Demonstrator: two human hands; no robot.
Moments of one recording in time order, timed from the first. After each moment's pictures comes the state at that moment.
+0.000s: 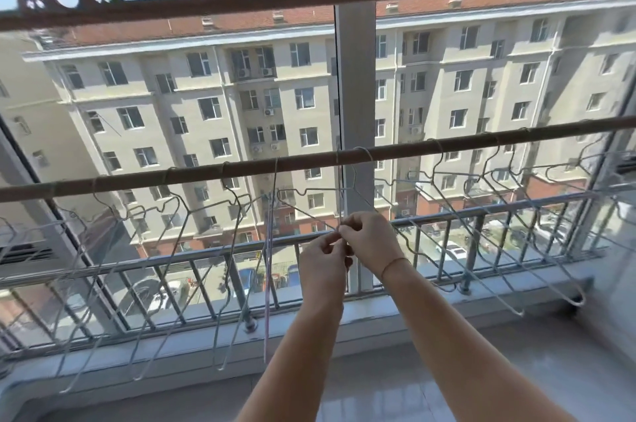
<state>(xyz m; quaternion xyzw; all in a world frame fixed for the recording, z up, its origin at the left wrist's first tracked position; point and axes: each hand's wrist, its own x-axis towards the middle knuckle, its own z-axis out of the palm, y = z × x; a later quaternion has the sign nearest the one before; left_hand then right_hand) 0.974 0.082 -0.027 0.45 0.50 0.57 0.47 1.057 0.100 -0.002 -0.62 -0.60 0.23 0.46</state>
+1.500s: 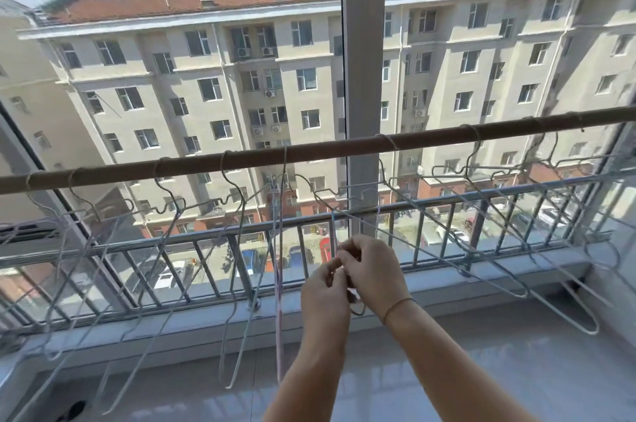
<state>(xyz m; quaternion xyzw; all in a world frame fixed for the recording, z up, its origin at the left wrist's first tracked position) 0.956 0.032 -0.063 0.45 0.52 0.53 0.49 1.039 0.063 -0.050 -0.64 -0.61 0.22 0.42</state>
